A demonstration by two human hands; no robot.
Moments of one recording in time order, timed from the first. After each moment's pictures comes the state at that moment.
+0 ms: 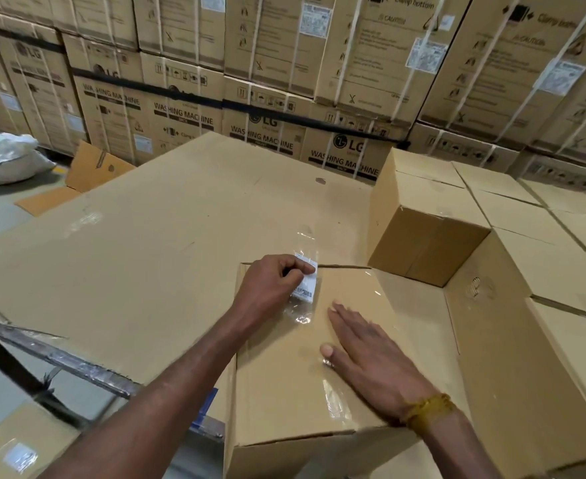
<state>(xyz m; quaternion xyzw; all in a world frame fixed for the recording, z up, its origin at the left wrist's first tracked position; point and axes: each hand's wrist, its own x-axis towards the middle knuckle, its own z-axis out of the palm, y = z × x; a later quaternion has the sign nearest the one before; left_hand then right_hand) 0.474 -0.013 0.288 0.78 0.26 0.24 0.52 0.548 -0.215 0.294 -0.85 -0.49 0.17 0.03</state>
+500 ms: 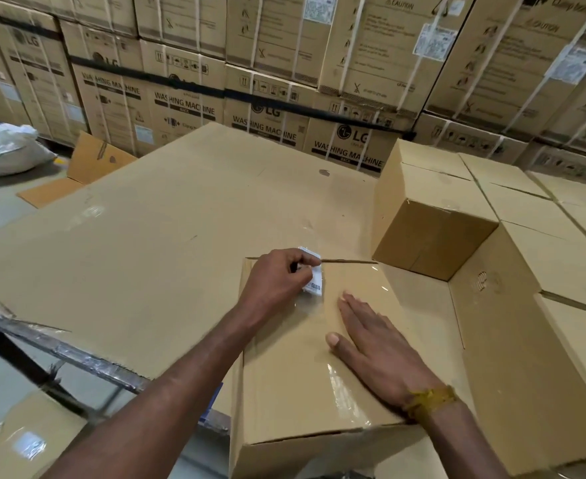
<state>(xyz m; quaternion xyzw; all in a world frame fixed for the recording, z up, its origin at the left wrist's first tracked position) 0.478 -0.010 0.286 0.79 0.25 0.23 0.51 0.550 -0.207 0.294 -0.87 -0.47 0.17 0.04</state>
